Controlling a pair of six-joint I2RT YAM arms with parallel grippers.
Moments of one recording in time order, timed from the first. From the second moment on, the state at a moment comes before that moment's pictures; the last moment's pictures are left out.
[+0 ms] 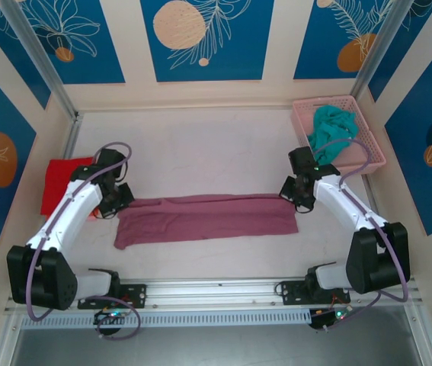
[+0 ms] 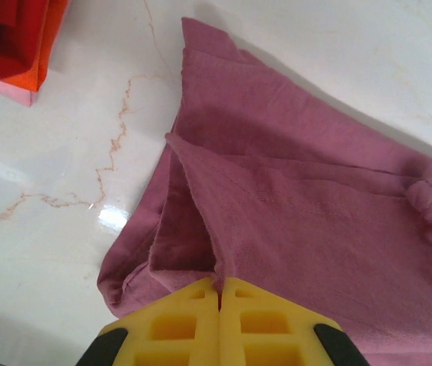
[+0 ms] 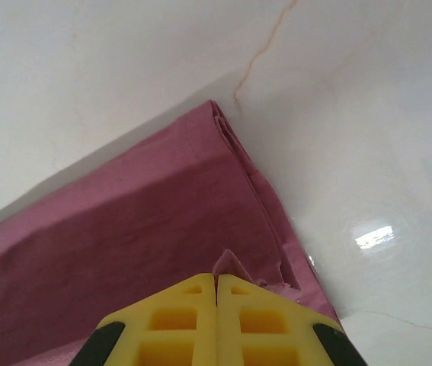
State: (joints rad) left arm -0.15 1.27 1.02 -1.10 -0.07 -0.62; right arm 0.20 1.36 0.93 -0.87 0.05 0.69
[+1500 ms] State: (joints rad) left arm -0.15 1.24 0.77 -1.04 0.00 -0.65; right arm 0.20 1.42 0.96 -0.85 0.06 0.70
